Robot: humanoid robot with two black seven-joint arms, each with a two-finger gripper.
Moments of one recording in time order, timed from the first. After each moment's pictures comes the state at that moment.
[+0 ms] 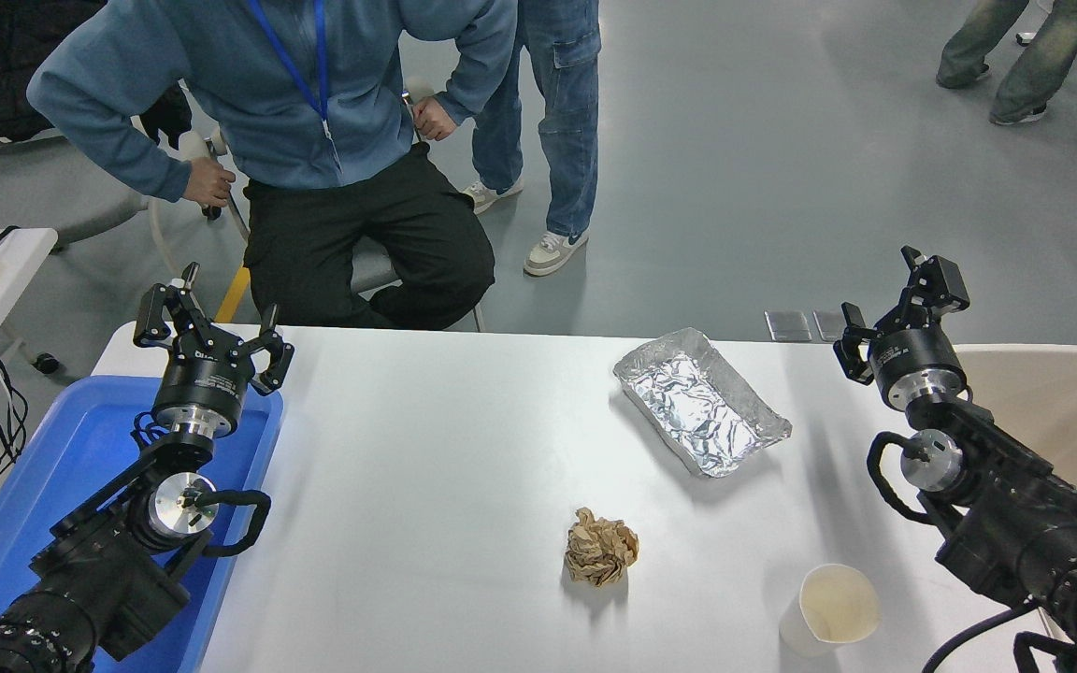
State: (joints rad) left arm -0.54 0.24 -1.02 -0.52 0.17 -0.43 -0.61; right arm 0.76 -0.18 0.74 0.31 -0.14 0.12 0.52
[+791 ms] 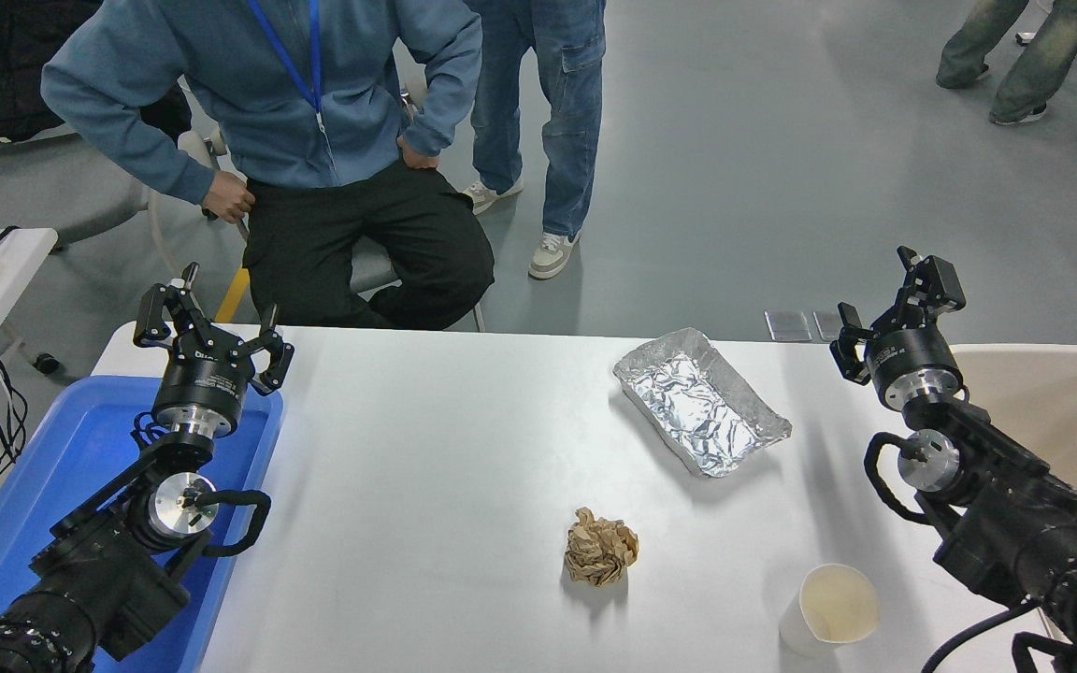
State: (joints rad) left arm -0.54 0.24 -1.02 -0.52 0.17 -0.43 -0.61; right arm 0.77 -0.18 0.74 0.31 -0.14 0.12 0.52
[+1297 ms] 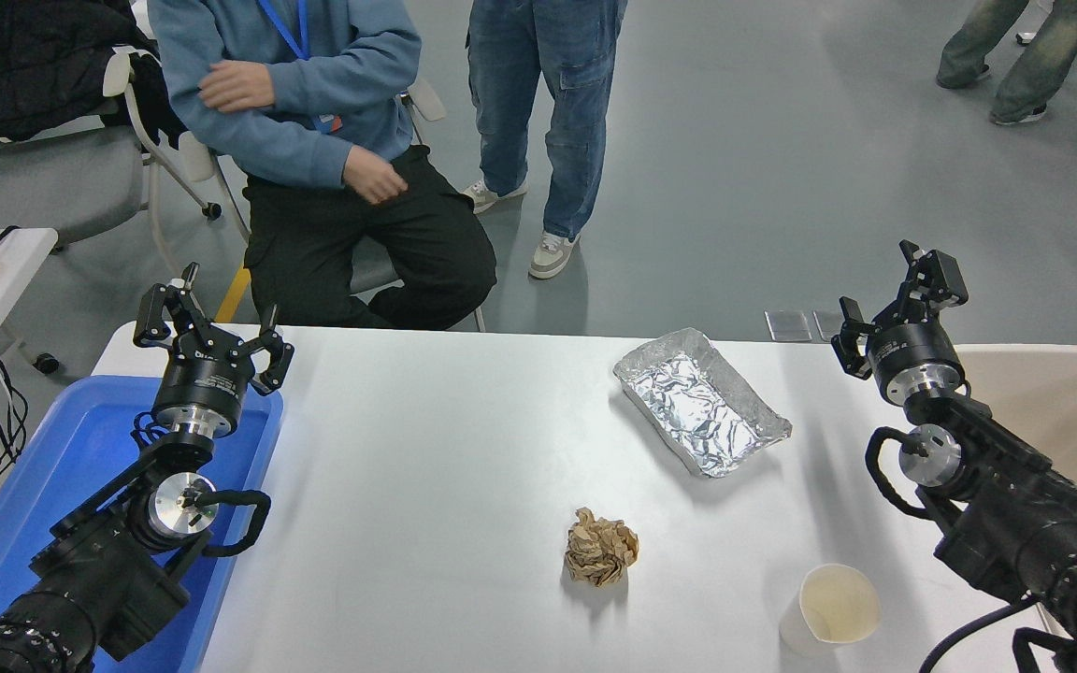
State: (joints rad) left arm -0.54 0.24 -1.02 -0.52 0.17 -0.43 -0.61; right arm 0.77 -0.18 0.74 0.31 -0.14 0.12 0.52
